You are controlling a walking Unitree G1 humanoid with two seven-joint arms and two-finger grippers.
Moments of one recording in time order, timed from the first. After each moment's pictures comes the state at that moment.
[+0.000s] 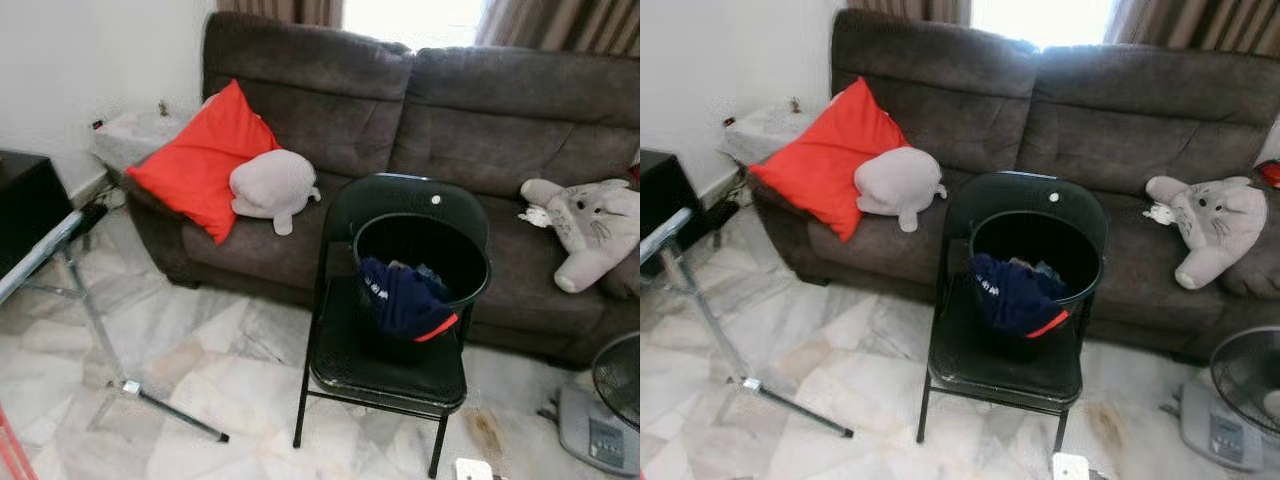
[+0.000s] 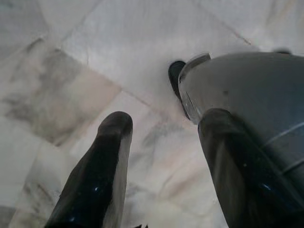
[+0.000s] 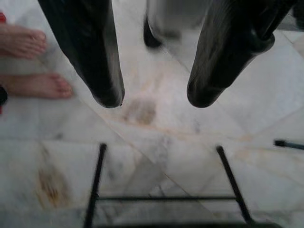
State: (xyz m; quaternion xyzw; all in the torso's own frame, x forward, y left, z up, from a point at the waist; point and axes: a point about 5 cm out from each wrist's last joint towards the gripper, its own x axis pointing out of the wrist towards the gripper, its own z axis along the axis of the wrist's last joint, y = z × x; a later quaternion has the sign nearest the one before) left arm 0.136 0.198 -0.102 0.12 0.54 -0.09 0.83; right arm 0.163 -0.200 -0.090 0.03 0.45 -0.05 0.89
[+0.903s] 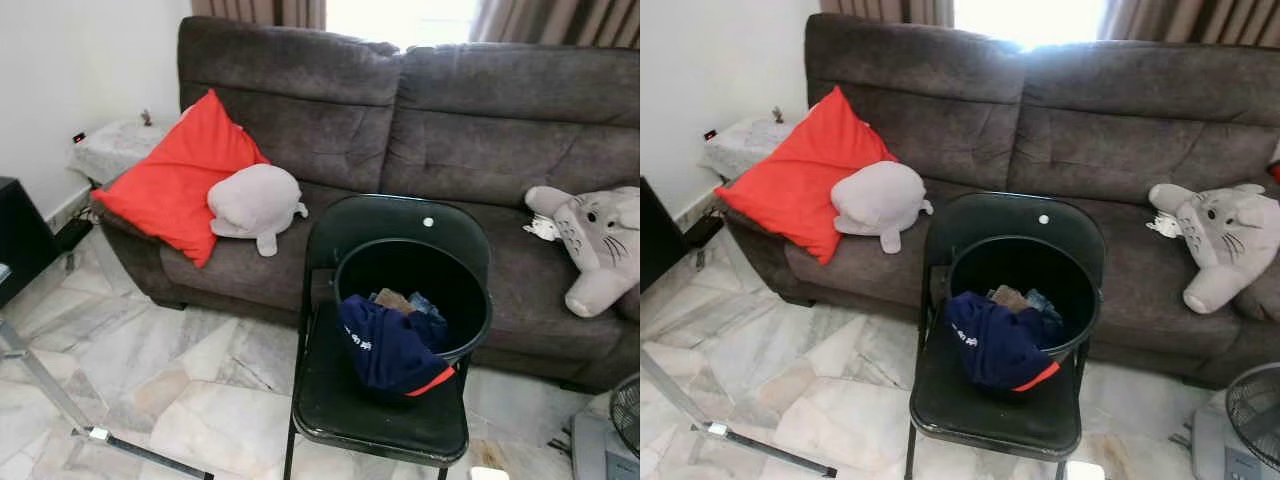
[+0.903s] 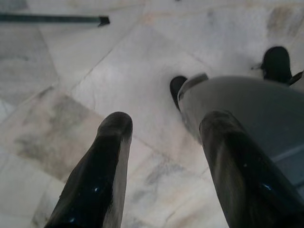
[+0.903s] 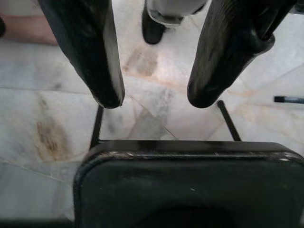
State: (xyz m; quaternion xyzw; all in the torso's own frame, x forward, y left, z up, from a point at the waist) left arm 0.145 0.194 -0.099 0.13 0.52 -0.09 0.84; right arm 0.166 -0.201 -0.084 0.04 0.40 -0.05 0.92
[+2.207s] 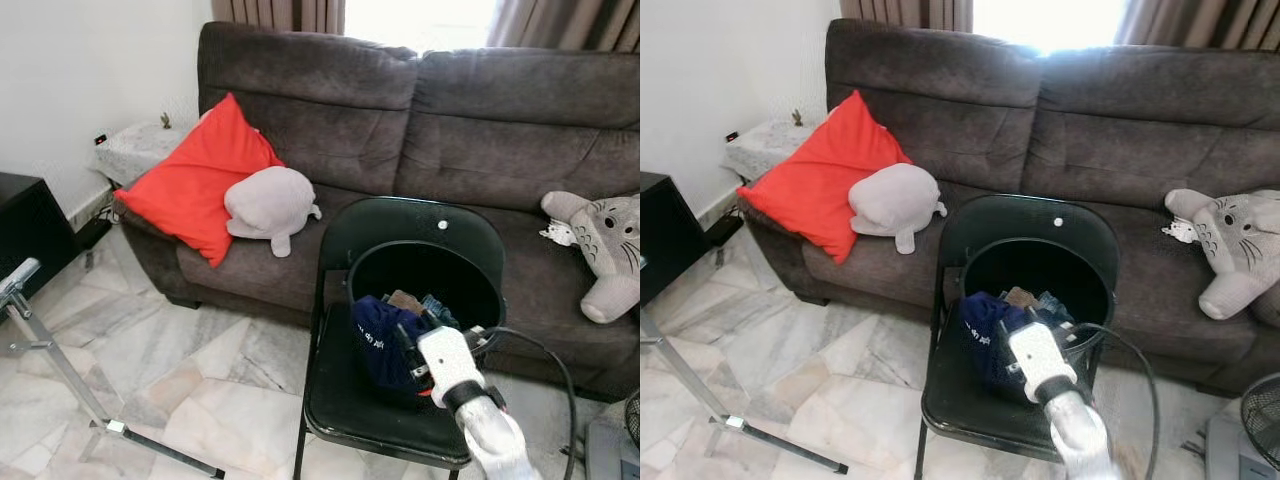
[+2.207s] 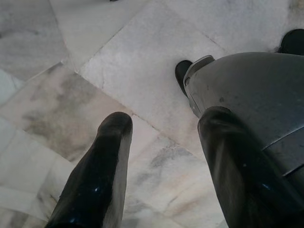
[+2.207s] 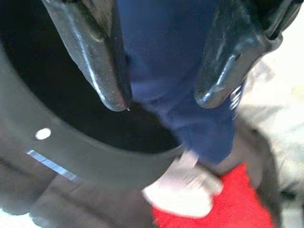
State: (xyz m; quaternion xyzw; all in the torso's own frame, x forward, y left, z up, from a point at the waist) left arm 0.133 0.200 -0.103 0.14 0.53 -0.08 0.83; right arm 0.295 -0.160 0.060 -0.24 0.06 0.17 0.95
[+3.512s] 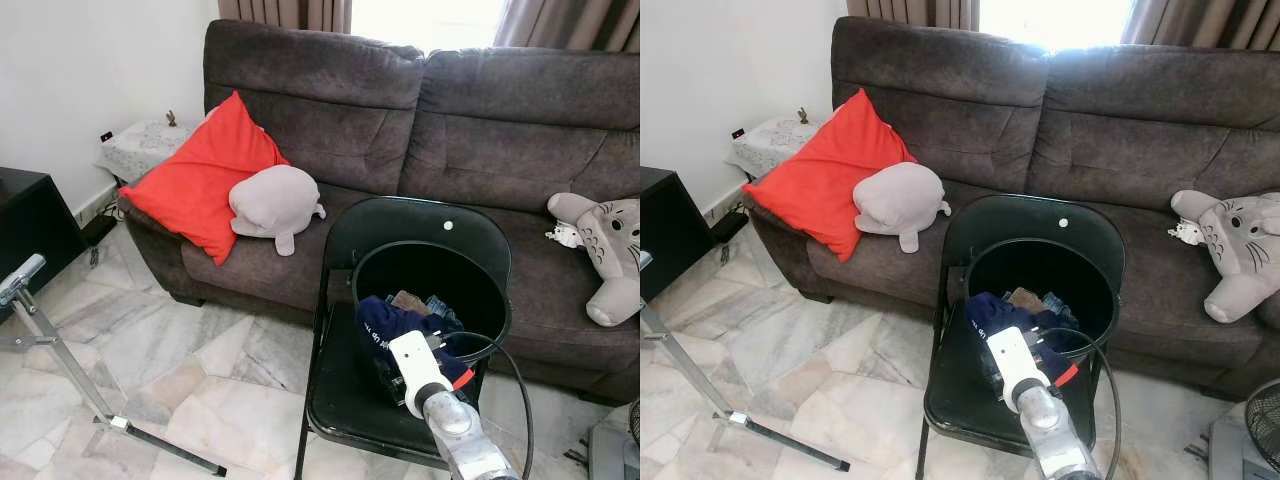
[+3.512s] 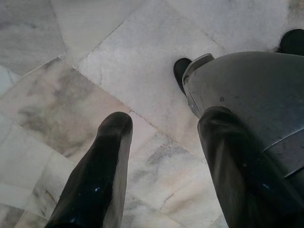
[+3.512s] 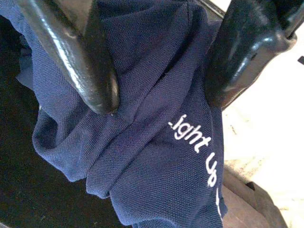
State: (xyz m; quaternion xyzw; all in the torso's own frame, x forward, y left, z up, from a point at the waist) left arm 0.136 0.199 -0.102 0.13 0.54 -0.08 0.83; right arm 0.306 -0.146 0.023 -0.19 0.22 0.11 0.95
